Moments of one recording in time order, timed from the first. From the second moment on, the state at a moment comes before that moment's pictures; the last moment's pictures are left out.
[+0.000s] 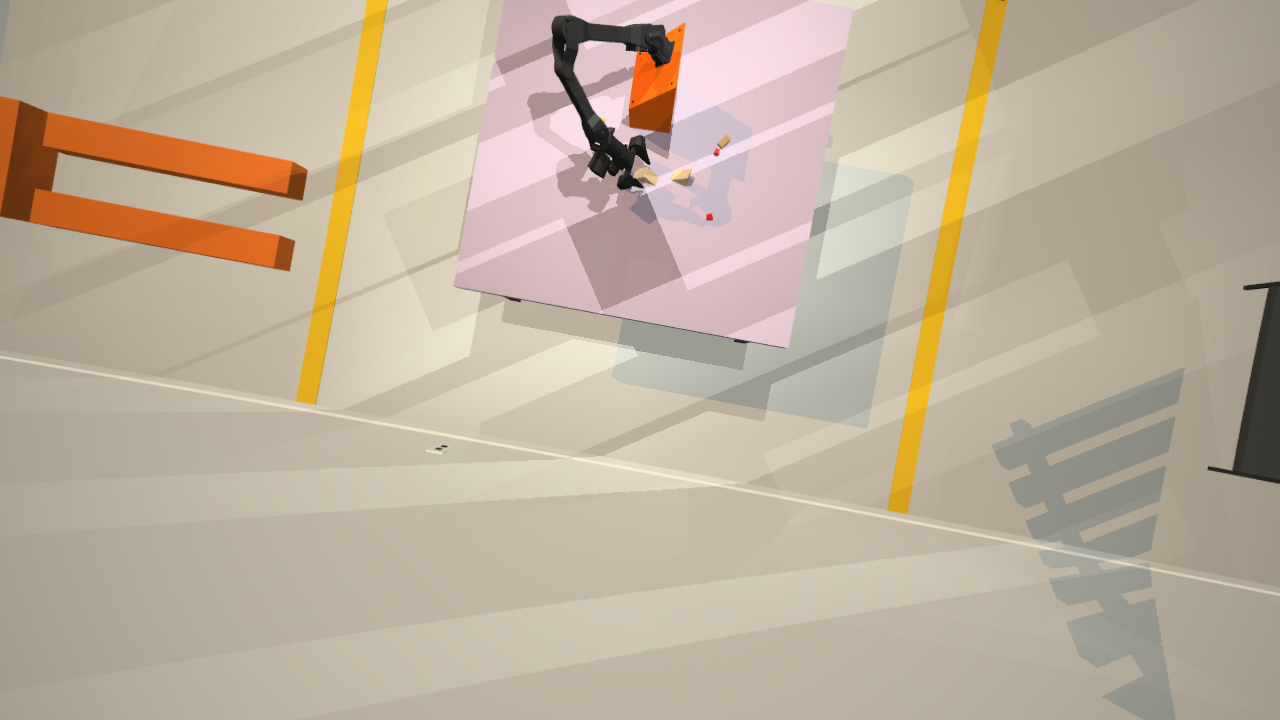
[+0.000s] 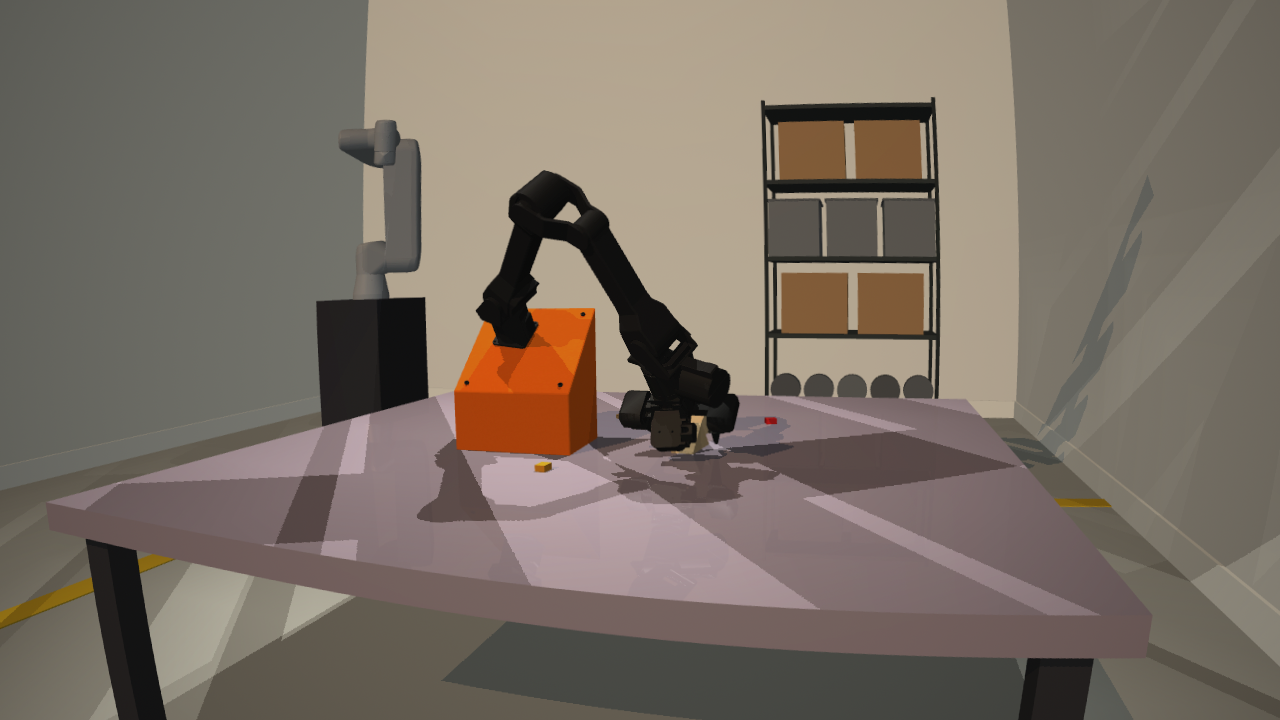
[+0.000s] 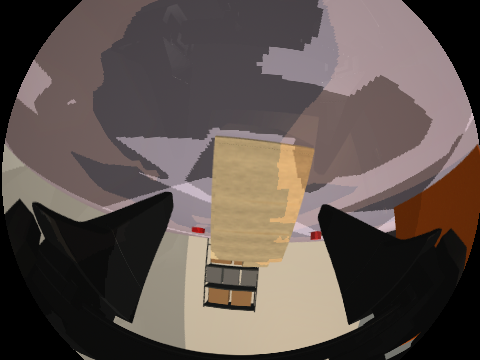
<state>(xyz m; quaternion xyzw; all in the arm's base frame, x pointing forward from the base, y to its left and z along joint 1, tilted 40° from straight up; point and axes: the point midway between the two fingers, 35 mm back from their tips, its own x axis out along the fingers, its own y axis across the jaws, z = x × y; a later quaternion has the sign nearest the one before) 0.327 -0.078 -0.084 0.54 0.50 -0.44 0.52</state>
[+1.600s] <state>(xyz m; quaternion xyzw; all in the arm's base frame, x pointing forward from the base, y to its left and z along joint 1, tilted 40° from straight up) 0.321 -0.025 -0.024 0.54 0.50 -0.43 0.52</state>
